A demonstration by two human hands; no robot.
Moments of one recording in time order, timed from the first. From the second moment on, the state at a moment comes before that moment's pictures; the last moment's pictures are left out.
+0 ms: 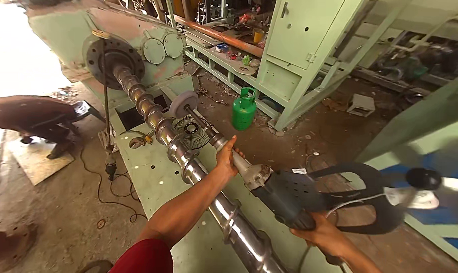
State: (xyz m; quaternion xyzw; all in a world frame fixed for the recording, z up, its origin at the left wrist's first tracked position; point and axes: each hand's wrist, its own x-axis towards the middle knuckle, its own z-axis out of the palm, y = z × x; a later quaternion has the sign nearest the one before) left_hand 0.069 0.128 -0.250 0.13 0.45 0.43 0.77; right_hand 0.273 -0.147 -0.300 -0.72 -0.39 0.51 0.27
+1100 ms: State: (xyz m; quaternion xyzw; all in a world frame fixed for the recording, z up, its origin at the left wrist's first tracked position) left_hand 0.048 0.200 -0.306 0.12 0.55 0.42 0.71; right_hand 0.271 -0.083 -0.355 -0.78 -0.46 0.39 0.17
